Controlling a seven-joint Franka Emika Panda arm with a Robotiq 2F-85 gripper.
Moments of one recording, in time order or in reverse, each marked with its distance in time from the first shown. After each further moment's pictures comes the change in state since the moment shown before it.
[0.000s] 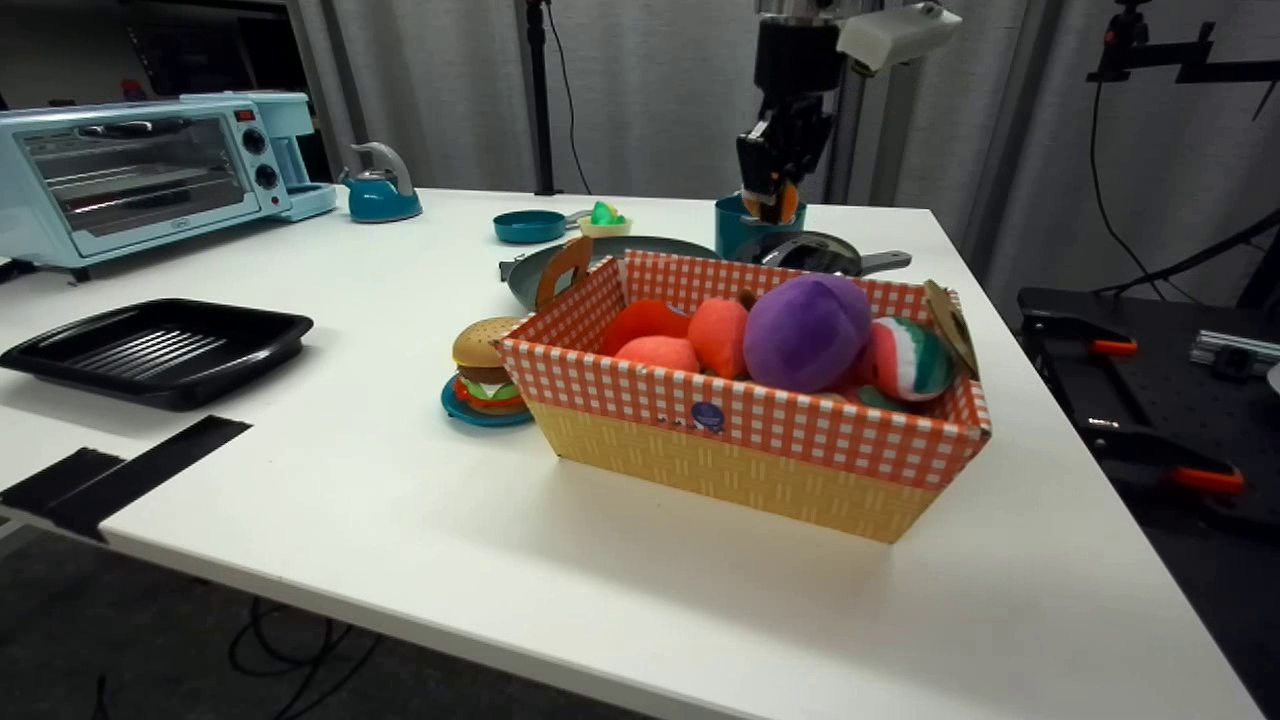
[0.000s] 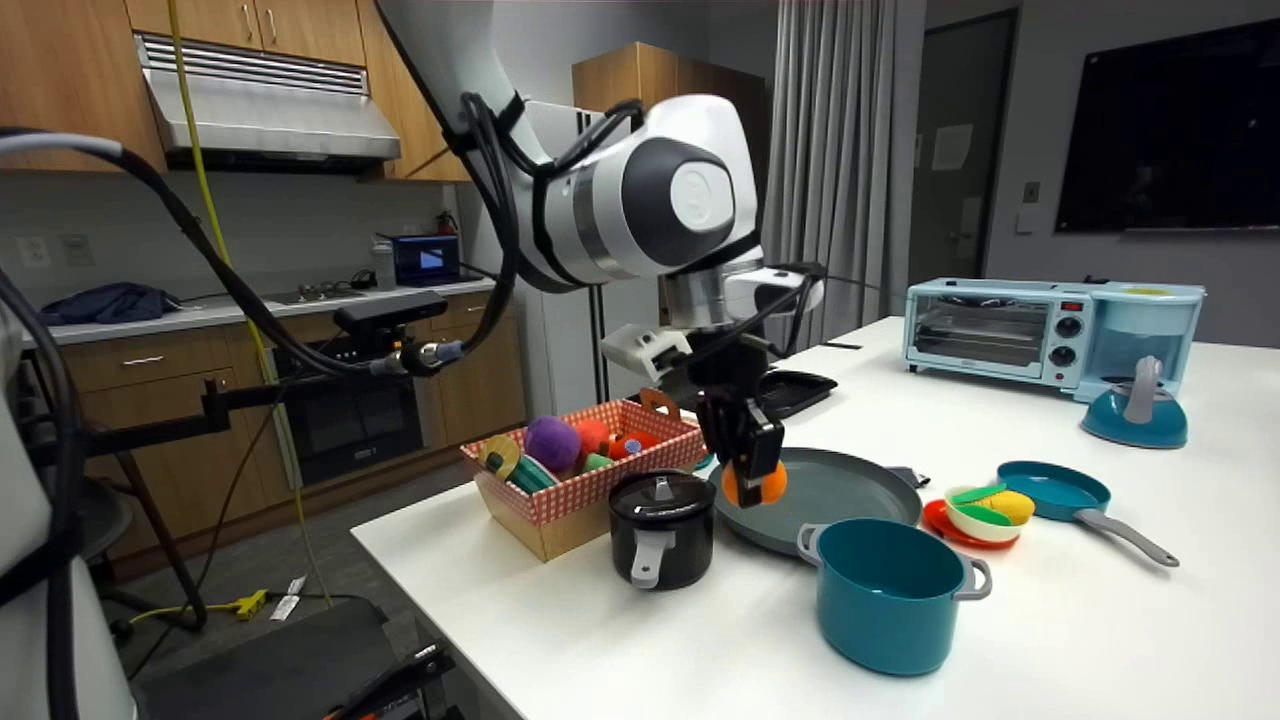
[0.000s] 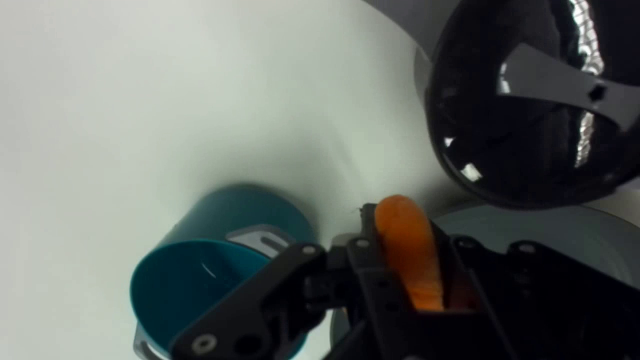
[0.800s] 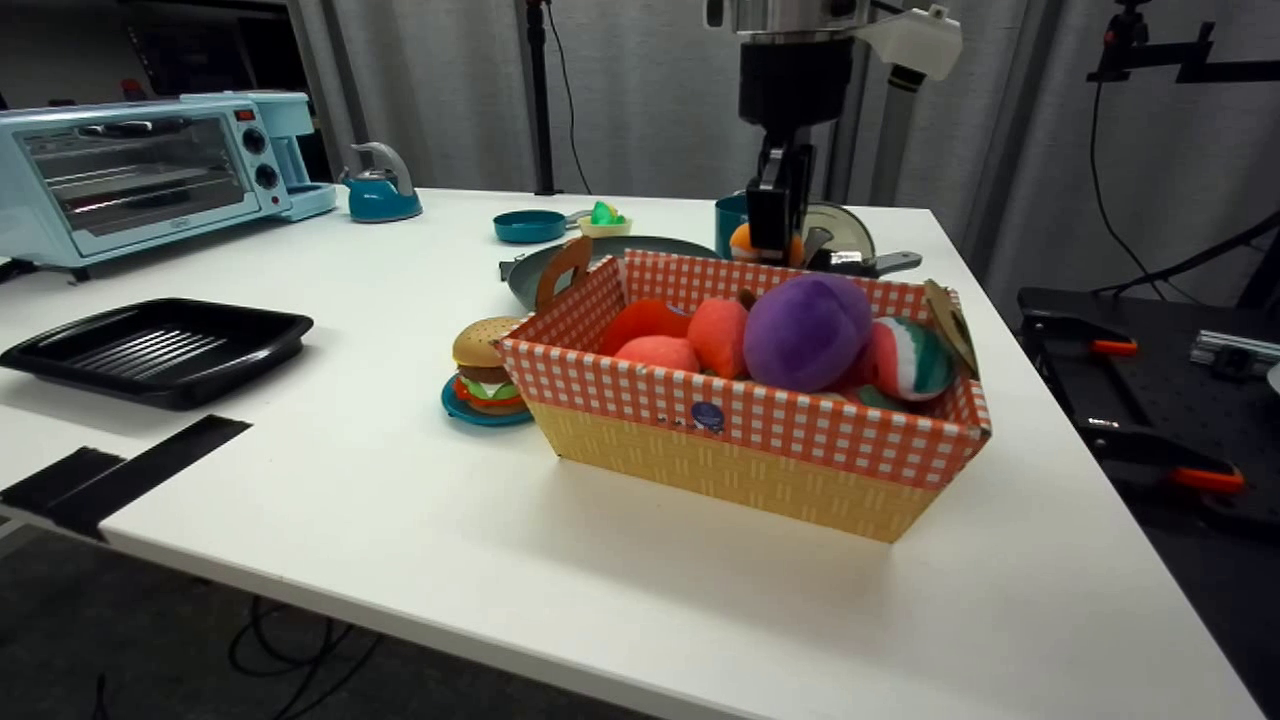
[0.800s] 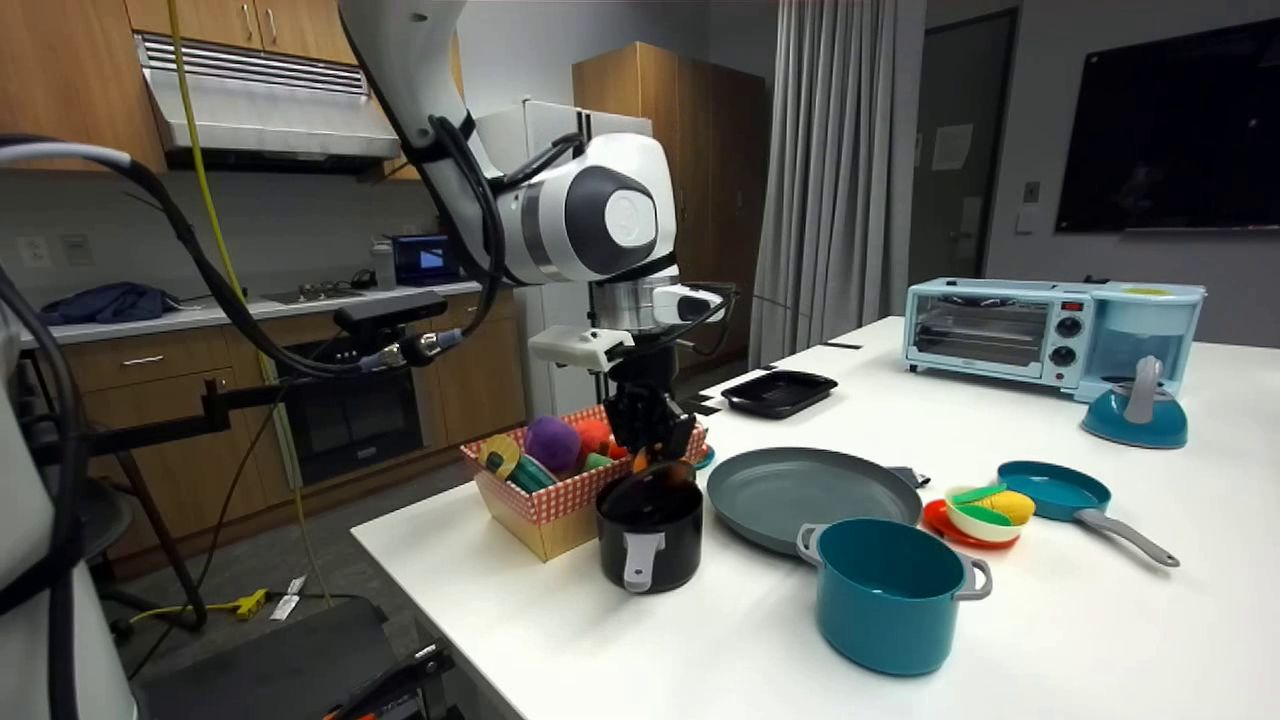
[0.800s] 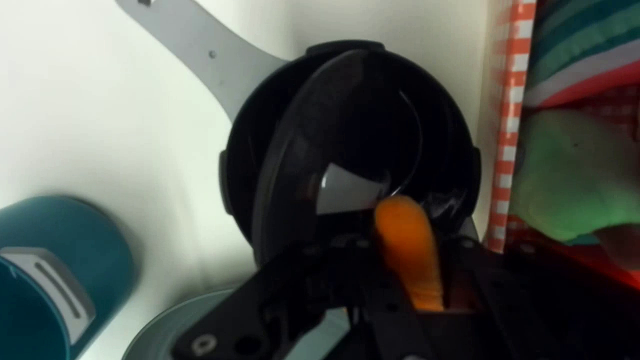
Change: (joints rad) arm 0.013 0.043 0.212 0.023 0.100 -0.074 -0.196
